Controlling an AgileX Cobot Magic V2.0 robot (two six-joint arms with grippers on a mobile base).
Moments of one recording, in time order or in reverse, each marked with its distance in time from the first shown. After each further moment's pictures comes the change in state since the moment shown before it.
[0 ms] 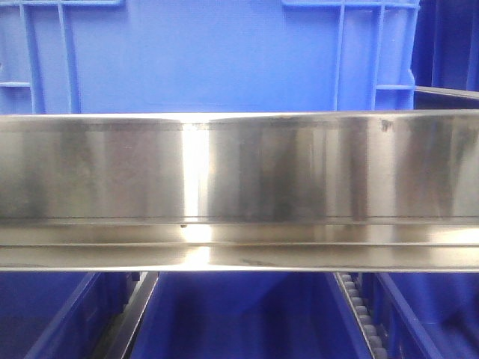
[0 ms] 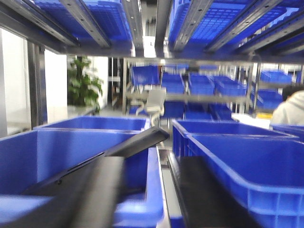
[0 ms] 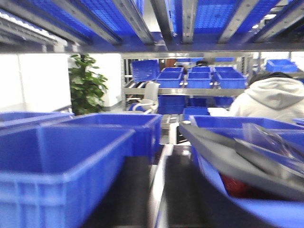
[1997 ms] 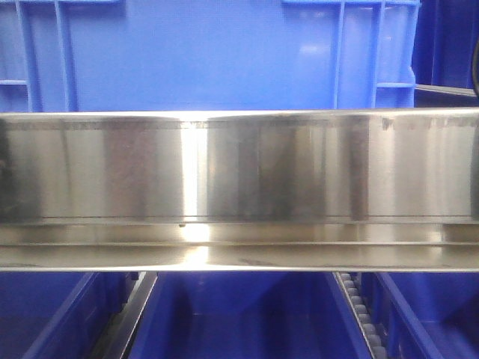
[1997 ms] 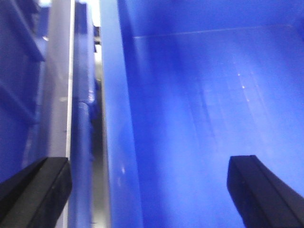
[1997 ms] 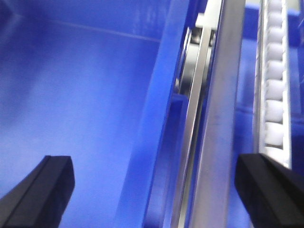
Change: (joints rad) left arm -0.311 1.576 -1.268 0.081 0.722 -0.185; right arm 0.221 1.639 -1.380 -0.133 0.802 0.165
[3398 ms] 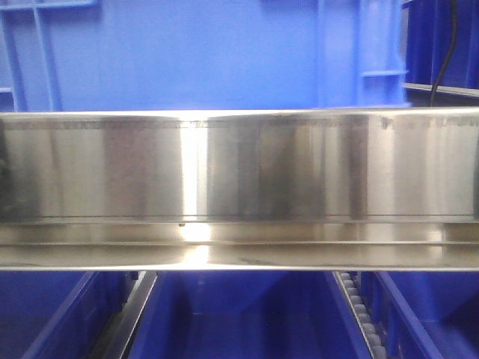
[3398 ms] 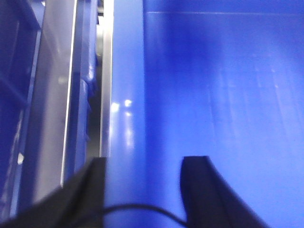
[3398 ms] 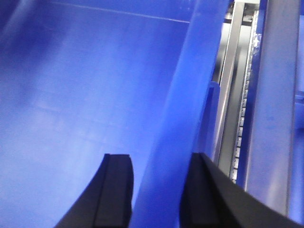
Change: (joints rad) left arm 0.031 0.043 0.001 -0.045 0.020 -0.017; right arm -0.002 0.097 -0.031 0.115 -0.011 -0.001
